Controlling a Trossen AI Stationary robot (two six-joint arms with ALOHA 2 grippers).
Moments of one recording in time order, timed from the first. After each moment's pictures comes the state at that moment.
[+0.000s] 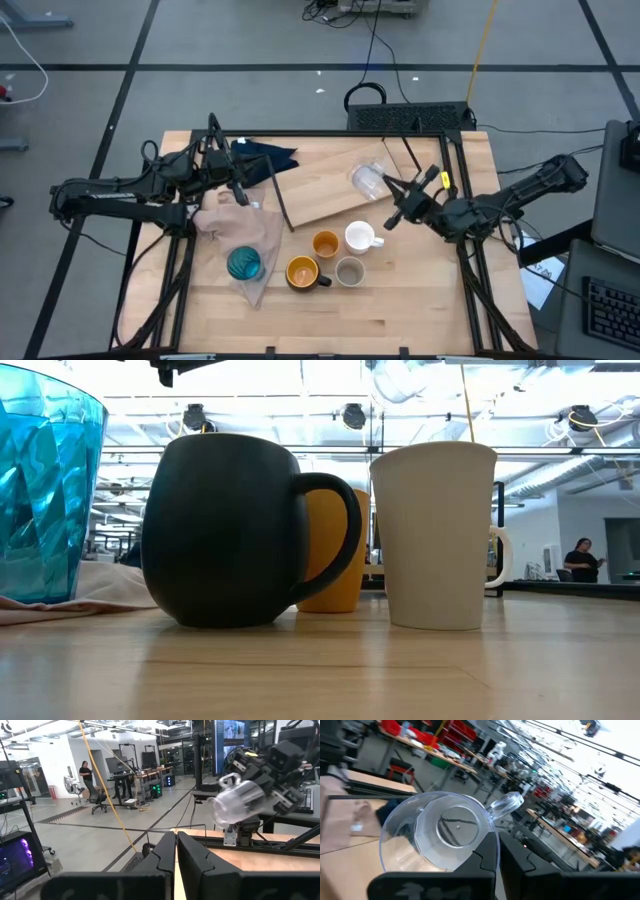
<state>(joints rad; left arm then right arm) 0.11 0.75 0.66 0.17 -0.26 0.14 0.41 1.03 0.73 0.28 1.13 -0.52</state>
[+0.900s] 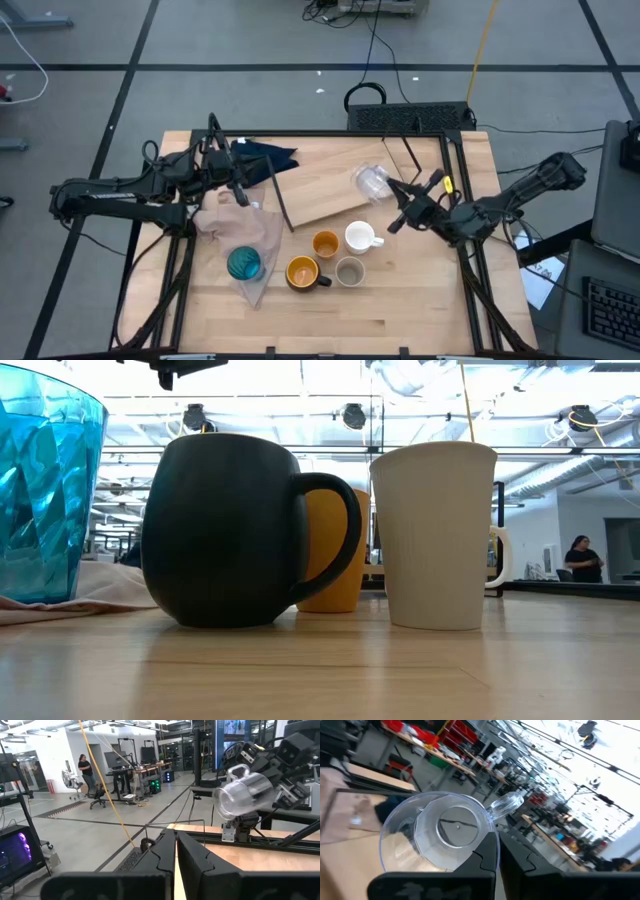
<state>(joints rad) 0.11 0.75 0.66 0.15 -0.26 0.12 0.46 1.01 0.73 0.31 1.21 -0.64</state>
